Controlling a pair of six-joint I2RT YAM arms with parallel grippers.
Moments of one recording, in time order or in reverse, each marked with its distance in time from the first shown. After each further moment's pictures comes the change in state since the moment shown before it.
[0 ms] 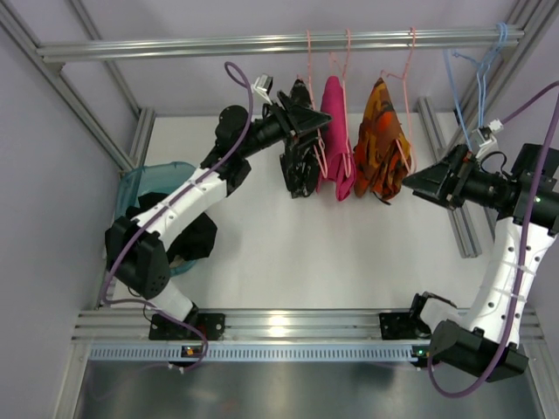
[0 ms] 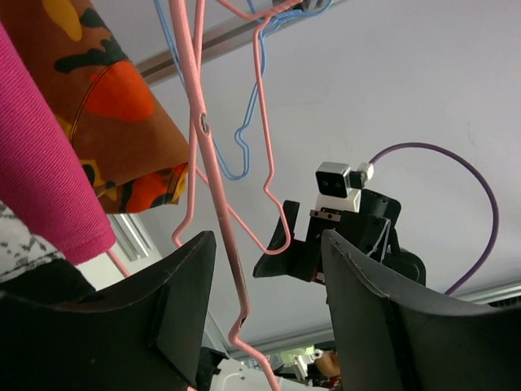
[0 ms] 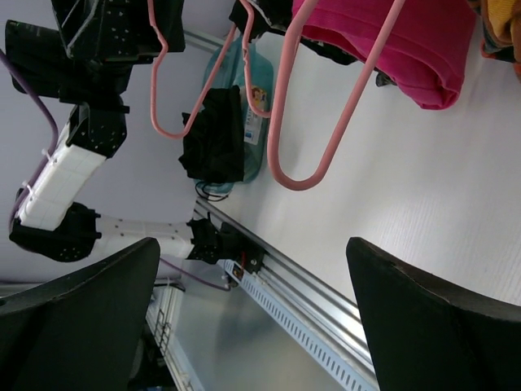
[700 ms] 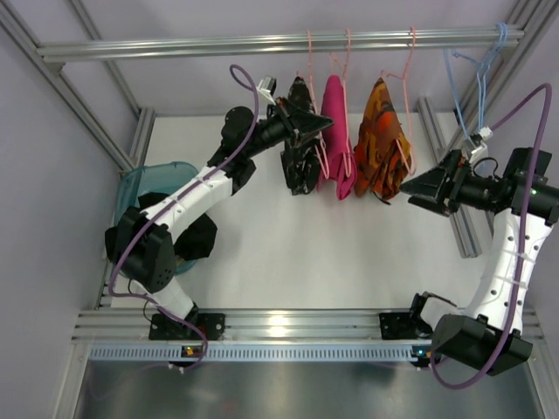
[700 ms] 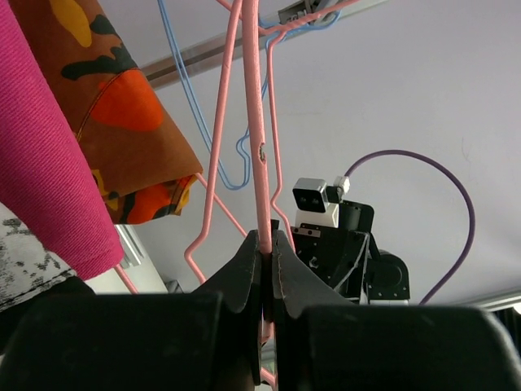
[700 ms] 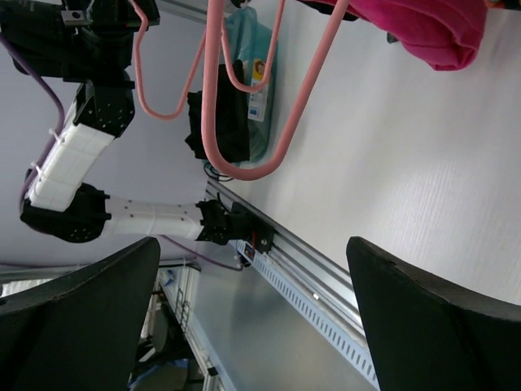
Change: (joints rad) left arm -0.008 0.062 0.001 0.096 -0.021 -0.060; right arm 0.000 0.043 -0.048 -0.098 -0.018 -0.101
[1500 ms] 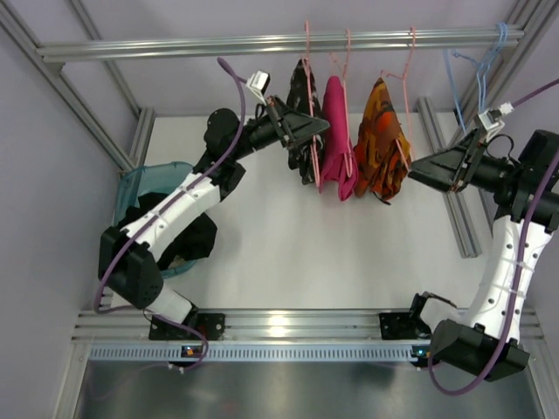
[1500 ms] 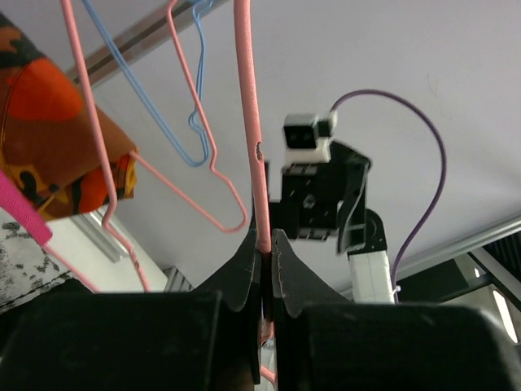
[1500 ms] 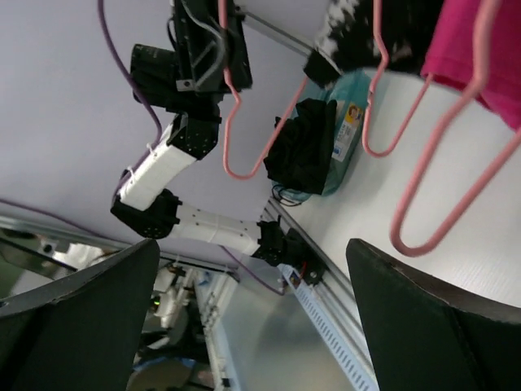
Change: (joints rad) left arm -0.003 -0.097 0.018 0.013 0.090 0.068; right arm 0.000 -0.025 -0.006 0.369 -0.271 0.351
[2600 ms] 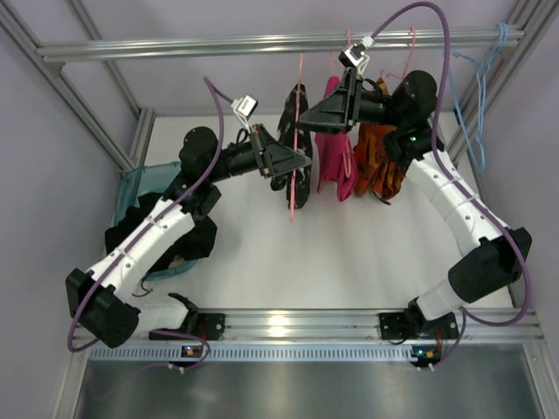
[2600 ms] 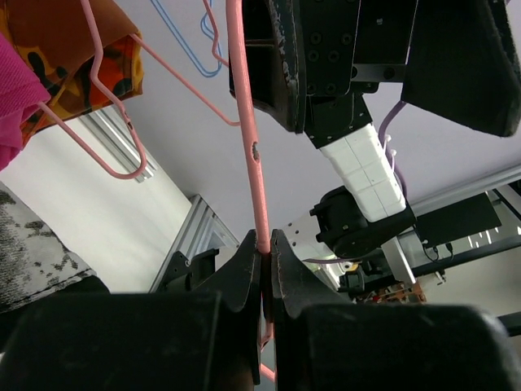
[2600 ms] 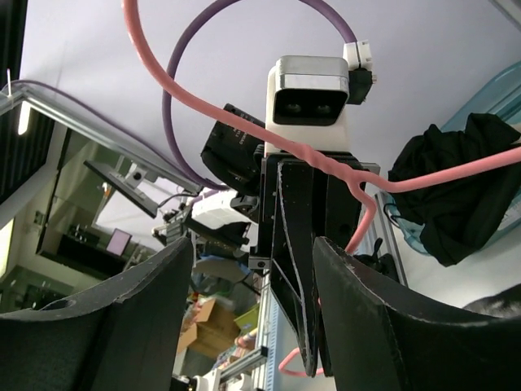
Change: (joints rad) left arm 0.013 -0.307 -0.206 -0.277 0.112 0.173; right arm 0.853 0.471 0.200 1.300 0.368 0.887
